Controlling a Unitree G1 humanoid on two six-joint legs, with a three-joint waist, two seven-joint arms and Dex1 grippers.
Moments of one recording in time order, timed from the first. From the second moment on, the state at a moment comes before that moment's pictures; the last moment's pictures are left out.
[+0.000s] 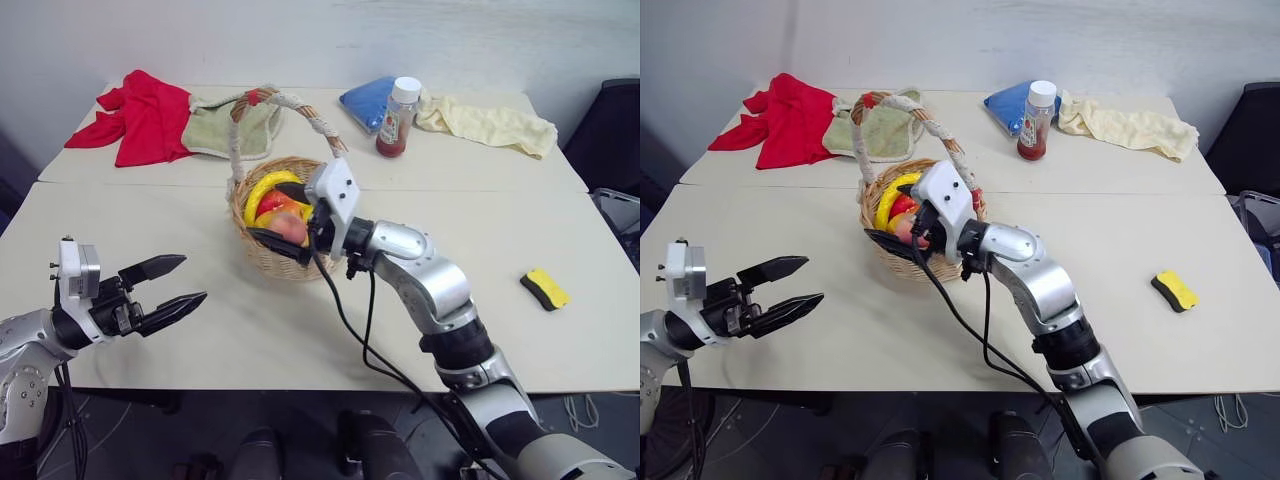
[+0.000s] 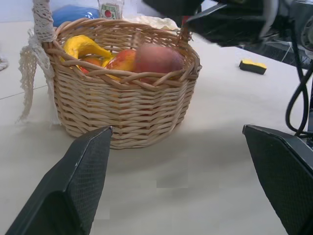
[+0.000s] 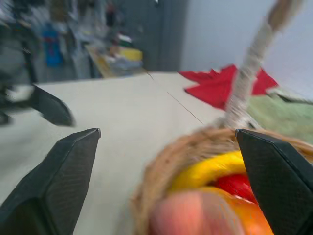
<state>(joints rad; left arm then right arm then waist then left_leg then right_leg) 0.00 0.75 0.49 -0.19 -0.75 0.45 -1.06 -0.73 -0.14 0.22 -0.11 0.39 0.48 0.69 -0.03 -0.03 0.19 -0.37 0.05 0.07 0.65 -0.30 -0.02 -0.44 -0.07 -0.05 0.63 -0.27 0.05</state>
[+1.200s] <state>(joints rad) -0.07 0.72 0.45 -0.19 -0.75 0.43 -1.02 -0.91 -0.30 0.07 0.48 0.35 0.17 1.07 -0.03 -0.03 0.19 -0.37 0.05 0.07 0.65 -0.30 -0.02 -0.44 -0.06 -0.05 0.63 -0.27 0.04</state>
